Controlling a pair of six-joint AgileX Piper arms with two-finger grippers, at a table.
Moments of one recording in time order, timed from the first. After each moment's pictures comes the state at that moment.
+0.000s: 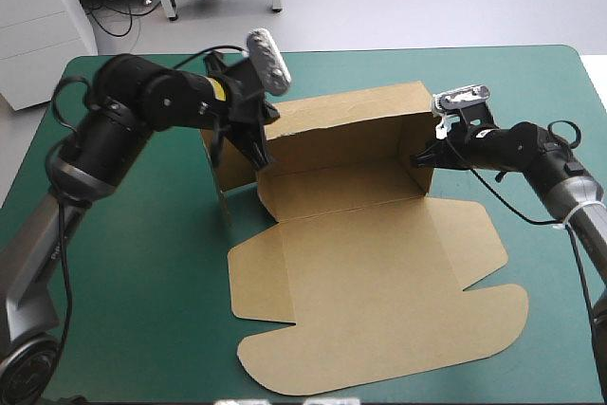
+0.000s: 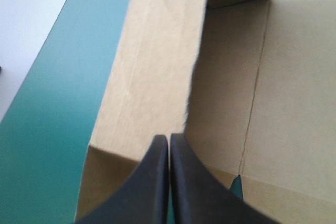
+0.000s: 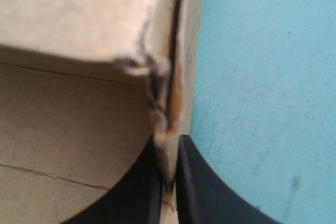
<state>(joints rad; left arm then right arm) -0.57 1.57 -1.86 -0.13 1.16 0.63 0.11 1.53 -1.15 0.52 0.55 -0.62</state>
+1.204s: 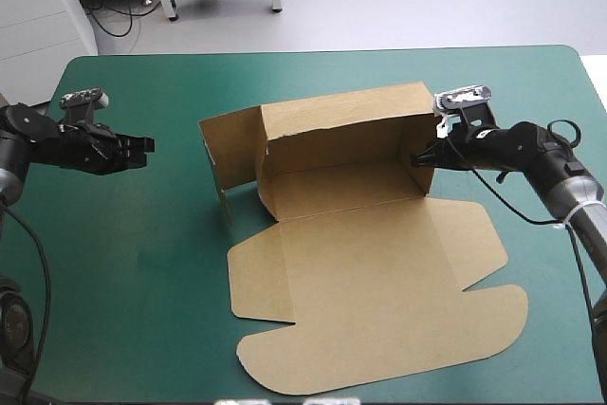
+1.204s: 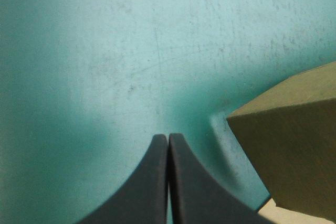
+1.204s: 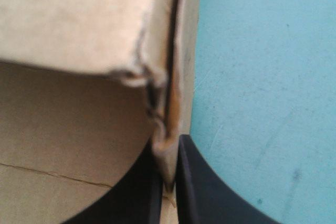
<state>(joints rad) 0.23 1.57 -1.34 -0.56 1.05 0.41 0.11 1.53 -1.15 0.49 0.57 -0.57</state>
